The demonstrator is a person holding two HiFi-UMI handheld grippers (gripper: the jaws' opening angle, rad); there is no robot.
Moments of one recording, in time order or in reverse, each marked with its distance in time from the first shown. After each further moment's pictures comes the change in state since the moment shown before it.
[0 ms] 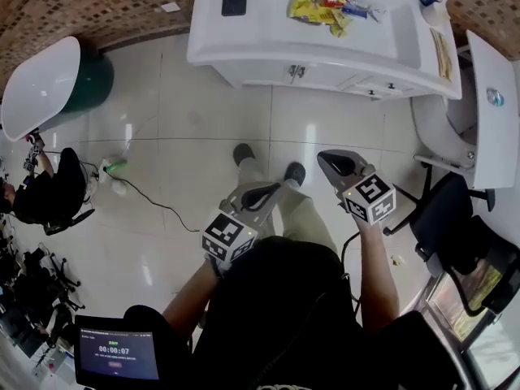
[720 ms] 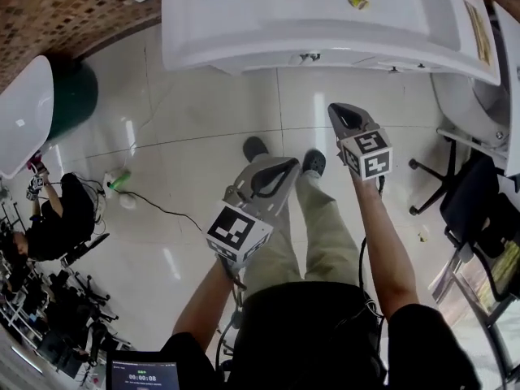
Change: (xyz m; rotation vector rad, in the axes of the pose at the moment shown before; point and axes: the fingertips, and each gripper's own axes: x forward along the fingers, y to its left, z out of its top) left arm 0.067 0.127 0.016 0.010 -0.045 -0.052; right arm 0.167 -0.156 -0.060 0.141 0.033 -0.341
